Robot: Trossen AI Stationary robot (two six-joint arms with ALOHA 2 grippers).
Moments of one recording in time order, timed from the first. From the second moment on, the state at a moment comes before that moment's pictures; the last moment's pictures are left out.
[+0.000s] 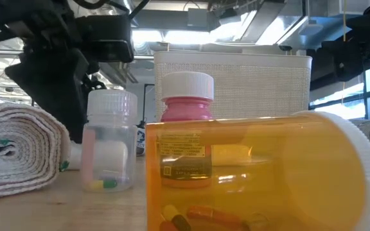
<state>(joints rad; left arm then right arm) -0.44 1.70 0.90 -0.25 -0.10 -0.60 0.56 0.00 0.01 0.08 0.48 0.18</state>
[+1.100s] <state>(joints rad) -0.43 1.54 1.11 -0.42 -0.29 -0.20 0.56 0.00 0.01 0.08 0.48 0.14</state>
